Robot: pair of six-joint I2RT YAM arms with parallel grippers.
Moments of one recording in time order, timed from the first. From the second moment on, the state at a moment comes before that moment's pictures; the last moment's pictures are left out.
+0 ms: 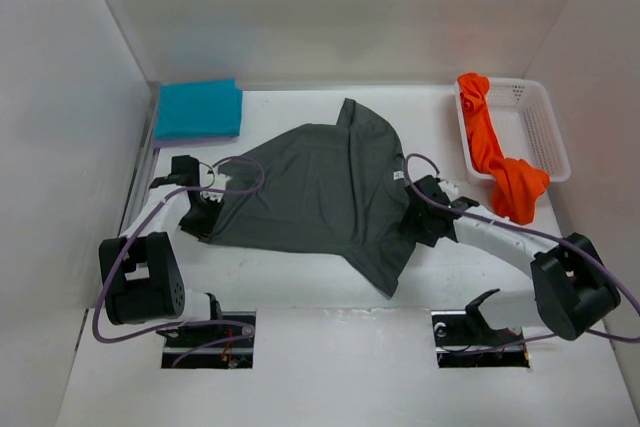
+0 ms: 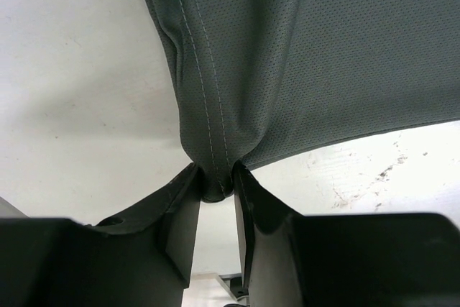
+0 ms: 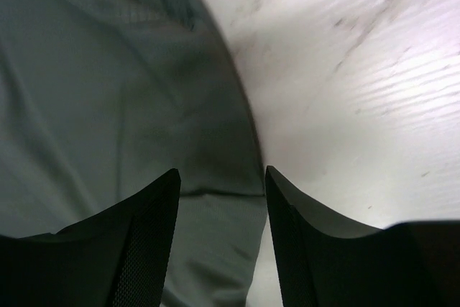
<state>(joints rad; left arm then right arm) 0.12 1.40 0.82 -0.77 0.04 0.44 0.50 1.32 0.67 -0.48 0.23 0.96</state>
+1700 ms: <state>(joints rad) 0.17 1.73 1.42 -1.01 0.29 0.53 0.59 1.08 1.04 -1.01 0.32 0.95</state>
